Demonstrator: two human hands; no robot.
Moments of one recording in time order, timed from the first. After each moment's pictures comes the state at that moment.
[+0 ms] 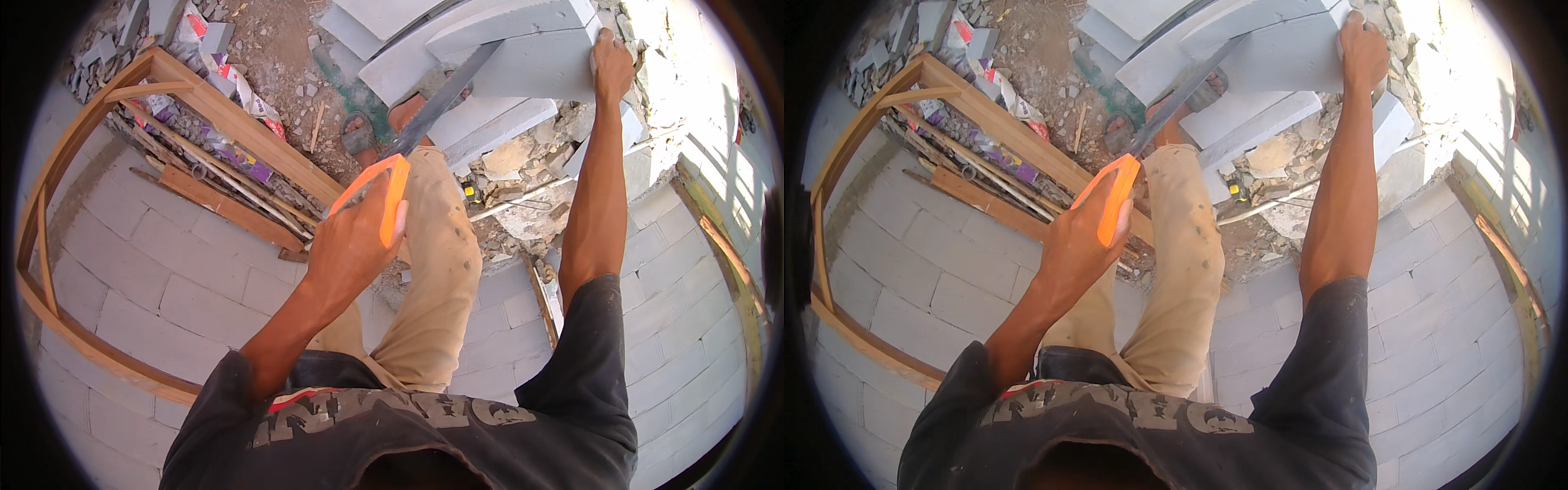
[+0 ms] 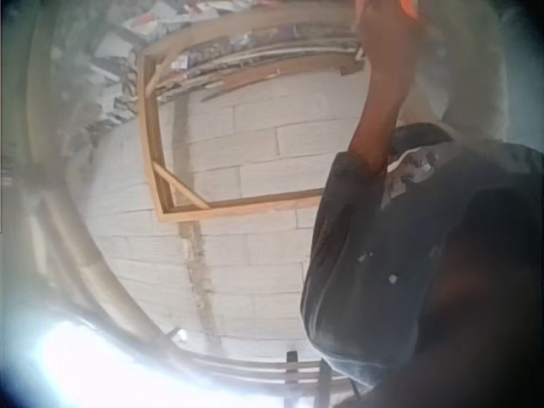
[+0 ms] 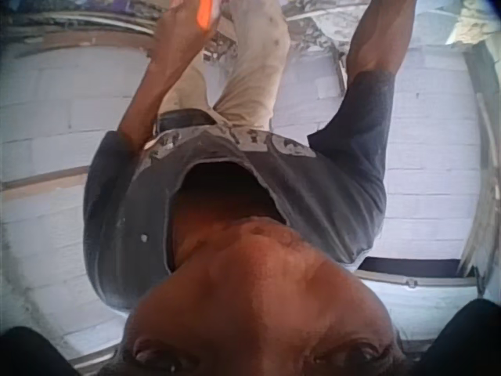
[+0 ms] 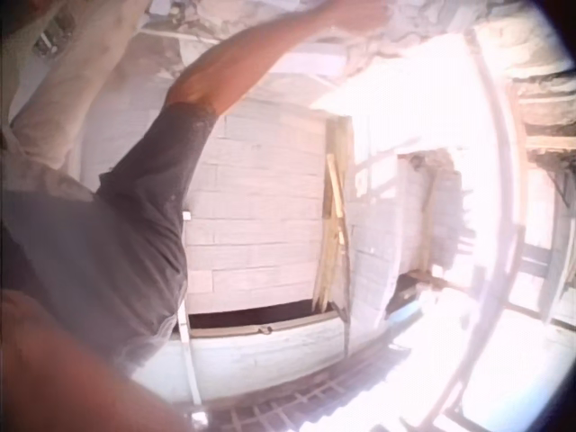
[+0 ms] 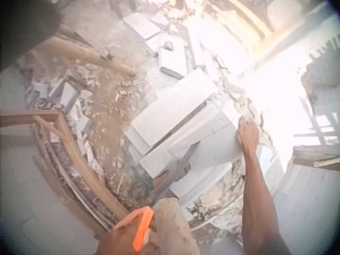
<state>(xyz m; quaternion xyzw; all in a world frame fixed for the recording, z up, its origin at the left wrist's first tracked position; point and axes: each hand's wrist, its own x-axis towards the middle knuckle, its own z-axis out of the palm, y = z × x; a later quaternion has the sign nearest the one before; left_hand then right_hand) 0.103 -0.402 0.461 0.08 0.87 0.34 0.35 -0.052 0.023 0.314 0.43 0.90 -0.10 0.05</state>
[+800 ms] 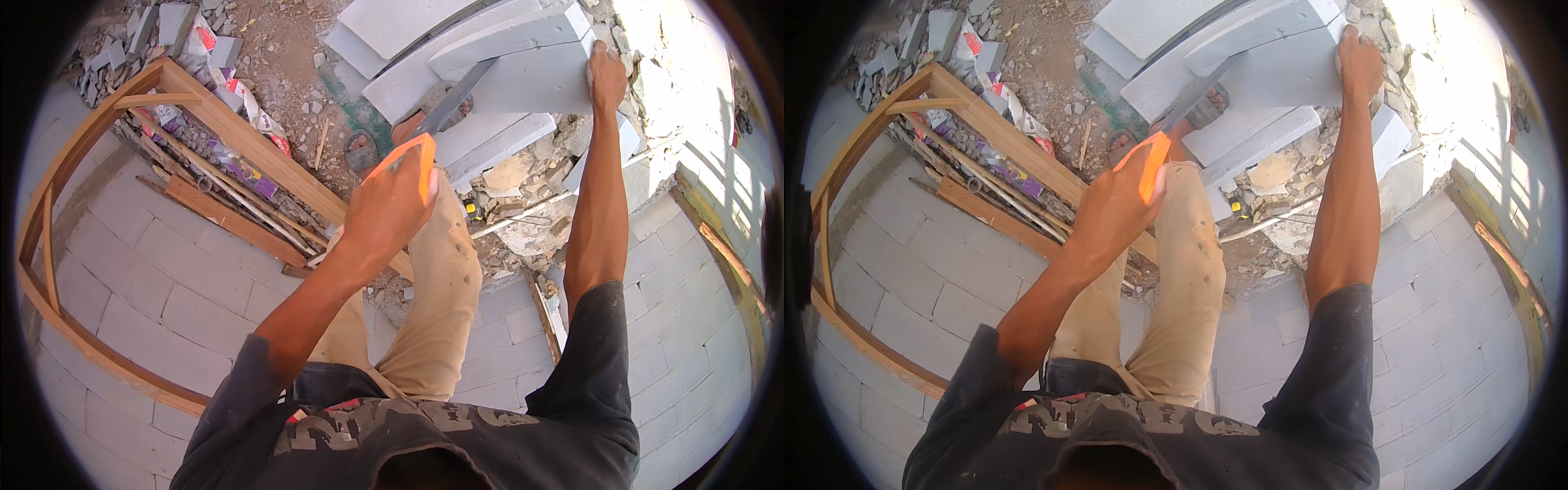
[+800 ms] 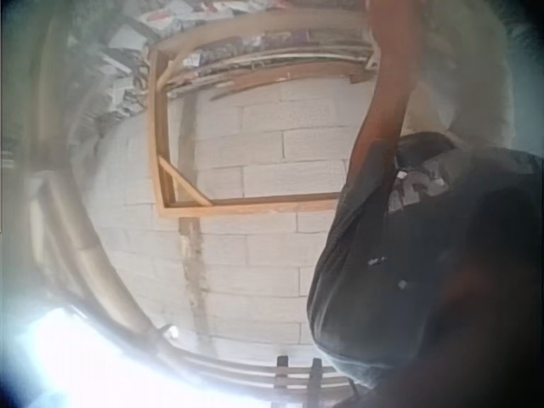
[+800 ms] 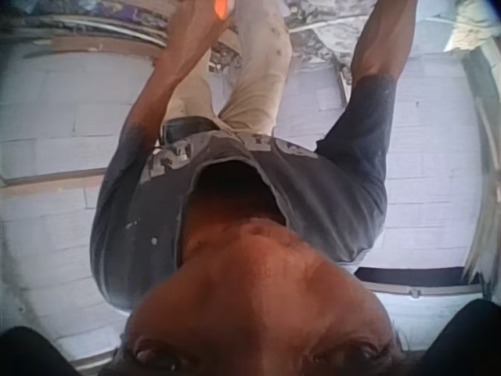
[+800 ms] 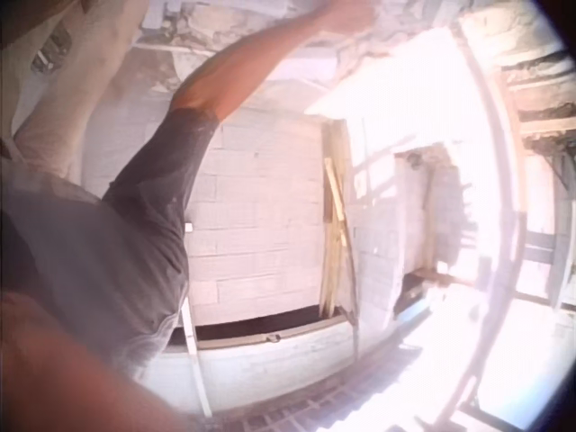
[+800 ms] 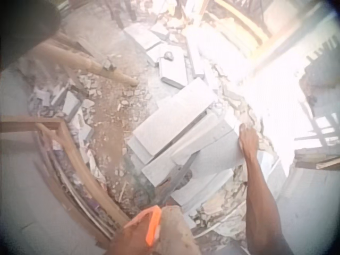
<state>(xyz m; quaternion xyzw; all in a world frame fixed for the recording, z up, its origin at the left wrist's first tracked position) 0.070 -0.350 0.426 0.10 0.89 0.28 0.35 -0.045 0.051 0.297 0.41 0.91 -0.08 0.04</state>
